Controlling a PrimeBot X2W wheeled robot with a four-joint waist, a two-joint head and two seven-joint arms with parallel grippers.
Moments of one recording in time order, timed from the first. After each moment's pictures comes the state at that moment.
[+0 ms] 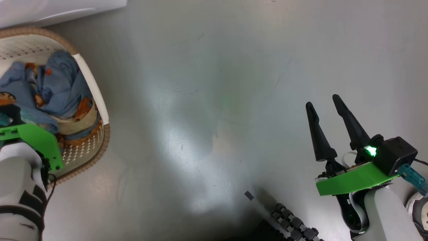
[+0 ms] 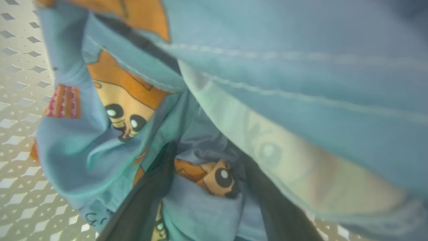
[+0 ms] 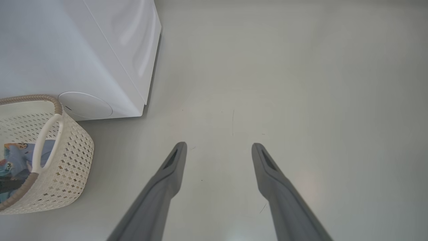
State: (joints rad) left arm -0.93 0.25 -0.14 1.29 -0.21 0.11 0.01; right arm -0.27 -0.10 0.08 0.05 0.27 0.13 -0.25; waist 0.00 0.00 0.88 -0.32
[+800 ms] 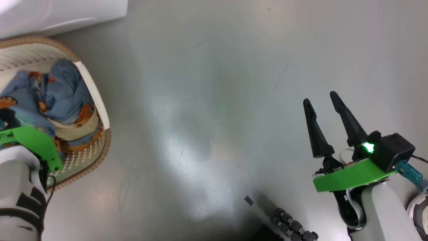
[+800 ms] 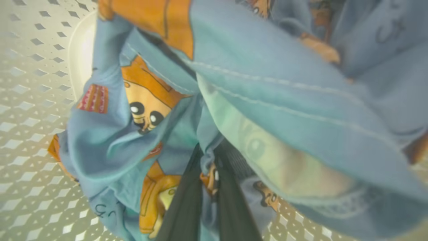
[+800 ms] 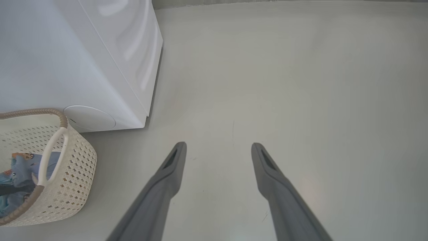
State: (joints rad) left arm -0.92 0.26 -0.14 1.29 -0.27 0.12 0.00; right arm -0.28 -0.09 0.09 0.06 0.27 0.13 -0.25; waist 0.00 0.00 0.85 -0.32
